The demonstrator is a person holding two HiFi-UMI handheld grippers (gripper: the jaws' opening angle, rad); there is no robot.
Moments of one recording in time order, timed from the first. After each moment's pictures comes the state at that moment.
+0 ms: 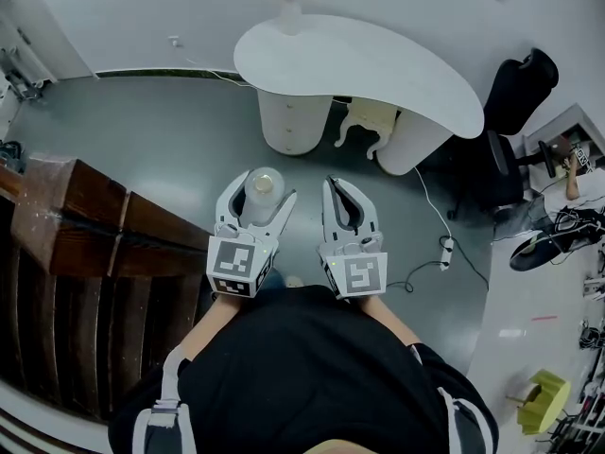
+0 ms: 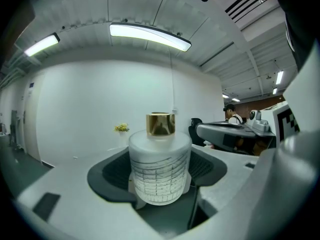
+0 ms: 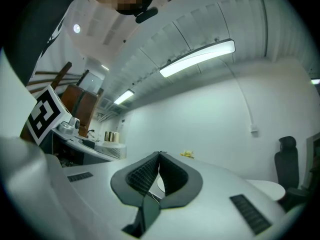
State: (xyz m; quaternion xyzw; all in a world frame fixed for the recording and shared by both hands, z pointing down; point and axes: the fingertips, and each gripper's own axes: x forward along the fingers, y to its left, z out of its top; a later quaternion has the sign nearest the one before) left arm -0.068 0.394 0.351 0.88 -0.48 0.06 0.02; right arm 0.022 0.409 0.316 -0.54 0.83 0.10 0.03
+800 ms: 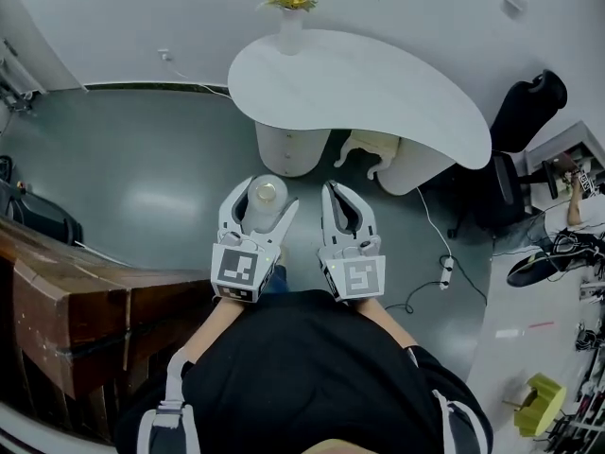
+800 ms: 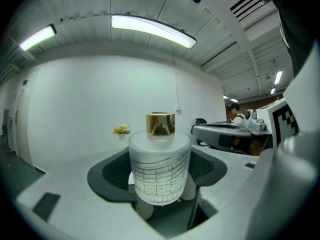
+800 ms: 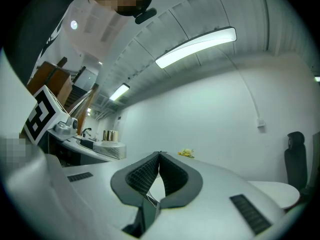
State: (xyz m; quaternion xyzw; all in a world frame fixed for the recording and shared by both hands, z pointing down) left arm -0.078 0.245 0.353 0.89 -0.46 0.06 0.01; right arm 0.005 0.256 0.322 -0.55 0.83 0.10 0.02
